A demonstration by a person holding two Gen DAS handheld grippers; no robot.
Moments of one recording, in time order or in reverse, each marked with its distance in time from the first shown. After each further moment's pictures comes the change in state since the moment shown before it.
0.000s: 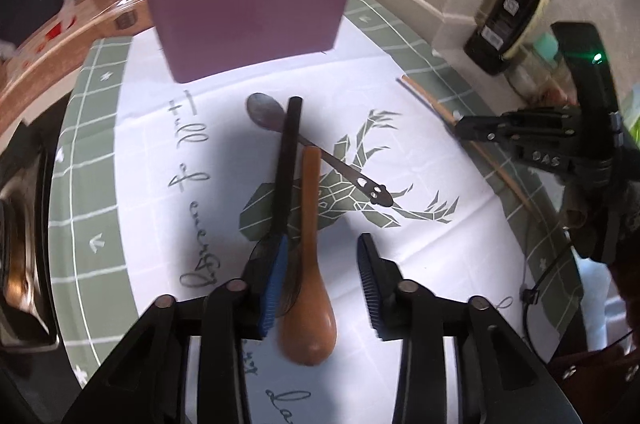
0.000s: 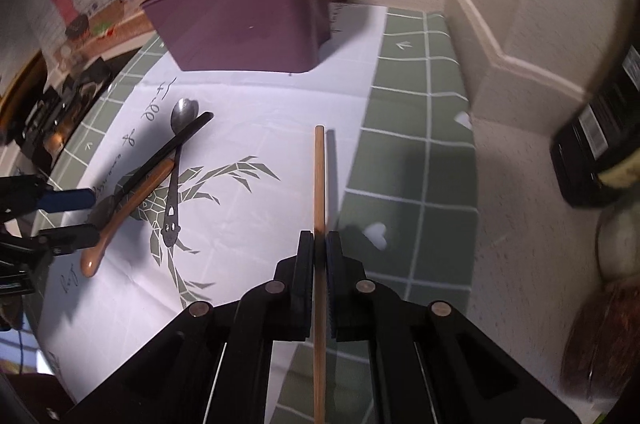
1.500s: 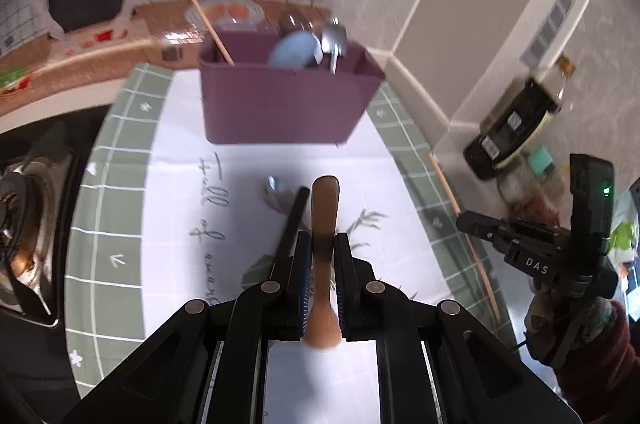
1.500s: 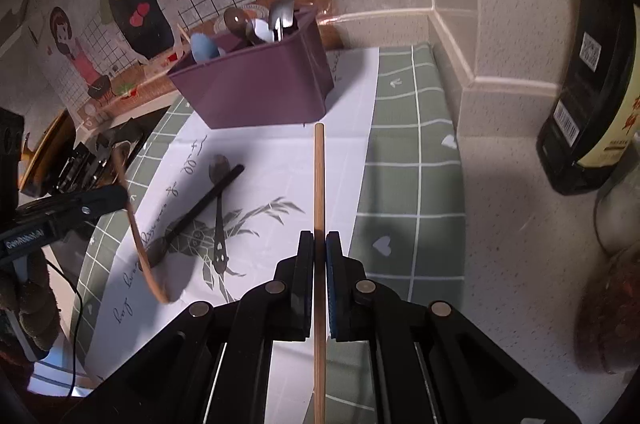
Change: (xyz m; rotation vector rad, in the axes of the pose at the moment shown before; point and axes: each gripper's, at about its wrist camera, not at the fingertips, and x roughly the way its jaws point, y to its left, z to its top) left arm -0.058 0.019 0.028 -0.254 -0.236 -0.035; right arm -0.040 -0.008 0.000 0.103 -0.146 0.110
